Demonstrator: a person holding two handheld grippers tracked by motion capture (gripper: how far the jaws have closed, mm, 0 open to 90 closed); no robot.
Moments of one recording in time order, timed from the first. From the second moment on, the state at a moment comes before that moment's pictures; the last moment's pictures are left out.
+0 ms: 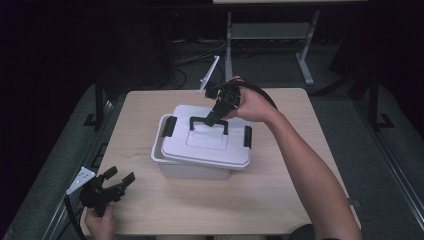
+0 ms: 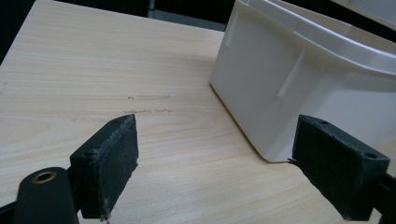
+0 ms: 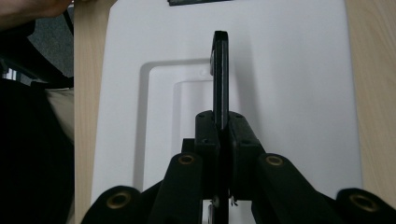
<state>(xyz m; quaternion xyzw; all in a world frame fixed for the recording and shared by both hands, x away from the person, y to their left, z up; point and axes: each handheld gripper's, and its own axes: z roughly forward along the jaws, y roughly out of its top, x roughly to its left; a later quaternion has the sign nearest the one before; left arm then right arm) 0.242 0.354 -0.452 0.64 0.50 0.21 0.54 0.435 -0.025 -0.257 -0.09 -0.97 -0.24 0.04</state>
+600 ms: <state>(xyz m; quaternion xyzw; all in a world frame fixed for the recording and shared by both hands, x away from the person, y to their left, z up) 0.241 0.357 -0.452 0.63 0.51 0.22 0.54 0.450 0.009 -0.264 -0.06 -0.97 -0.24 0.05</state>
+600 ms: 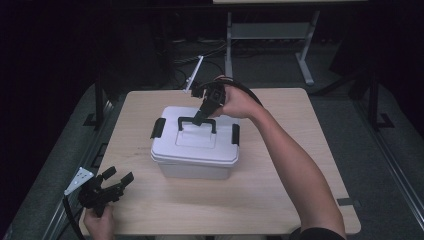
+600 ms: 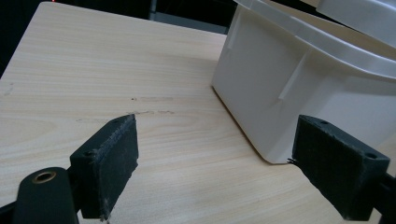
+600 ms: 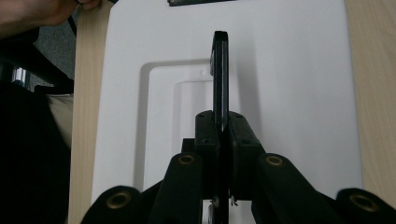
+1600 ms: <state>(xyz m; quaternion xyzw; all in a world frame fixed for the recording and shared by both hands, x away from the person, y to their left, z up) 0.241 0.362 -0.452 0.63 0.51 0.22 0.54 0.461 0.023 -0.281 -0.06 -0.97 -0.24 0.07</state>
